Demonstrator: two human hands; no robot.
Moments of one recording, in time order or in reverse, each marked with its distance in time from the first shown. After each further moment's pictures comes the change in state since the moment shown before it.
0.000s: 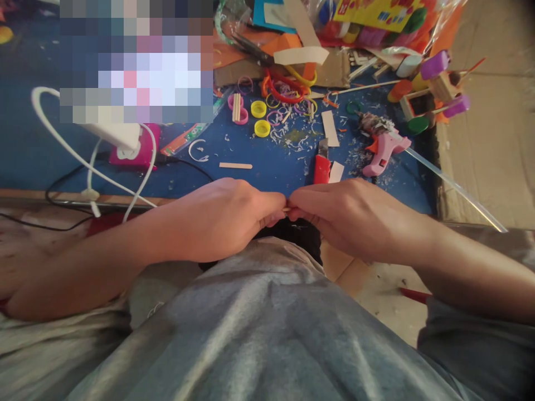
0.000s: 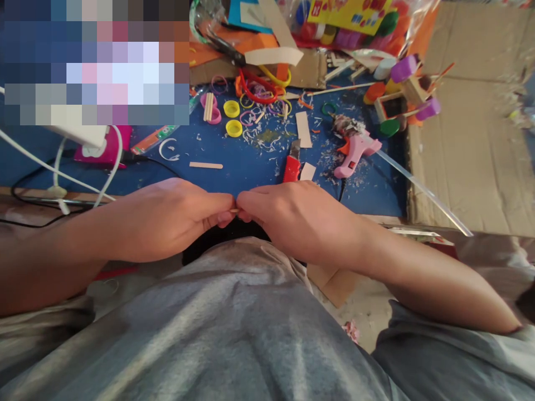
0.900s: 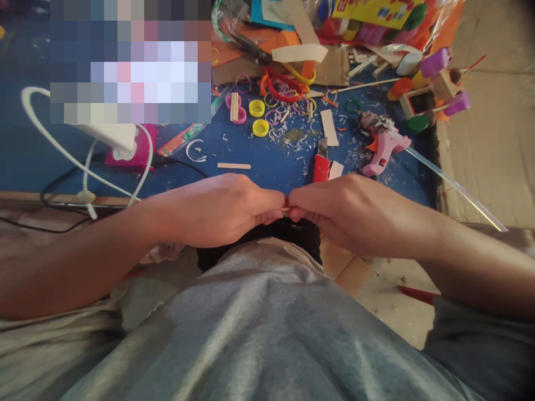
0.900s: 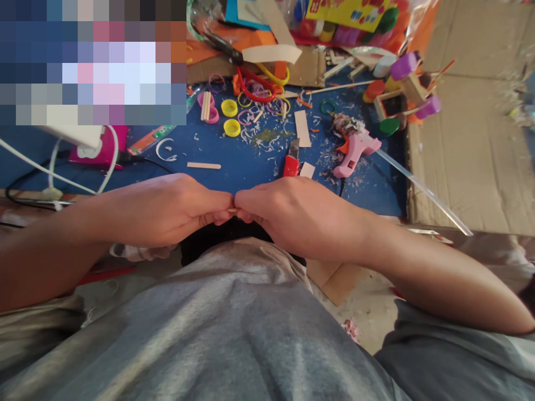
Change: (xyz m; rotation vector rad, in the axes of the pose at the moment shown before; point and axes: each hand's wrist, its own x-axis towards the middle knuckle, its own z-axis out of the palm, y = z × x) left_hand 0.011 -0.016 -0.008 -0.153 -0.109 0.081; right_hand 0.007 0.006 -0.008 0.091 -0.050 -0.032
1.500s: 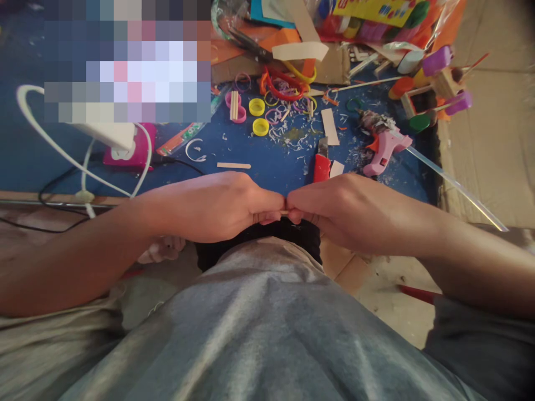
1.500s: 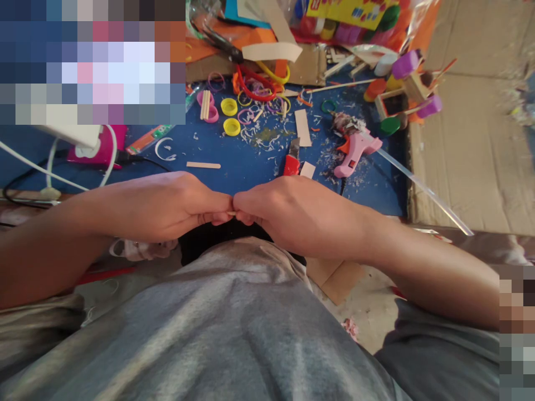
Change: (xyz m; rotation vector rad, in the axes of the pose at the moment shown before) left_hand 0.002 -0.009 -0.005 -0.025 -0.084 0.030; right_hand 0.004 -0.001 -0.002 0.069 -0.100 0.065
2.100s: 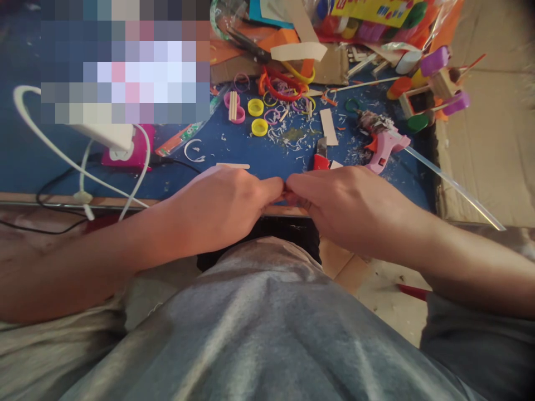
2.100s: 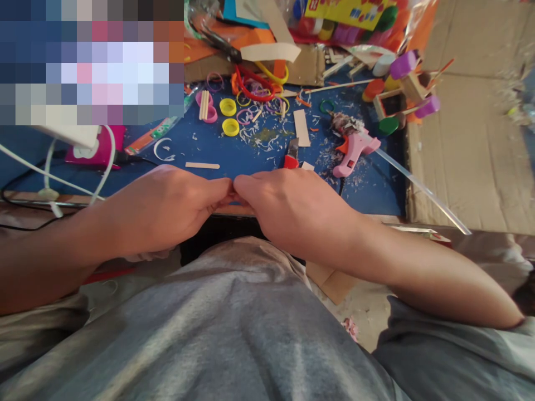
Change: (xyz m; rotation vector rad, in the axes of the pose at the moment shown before) left_hand 0.003 0.018 0.018 0.464 0.297 -0.148; right_hand 0.005 -0.011 0.008 -0.375 0.131 0.178
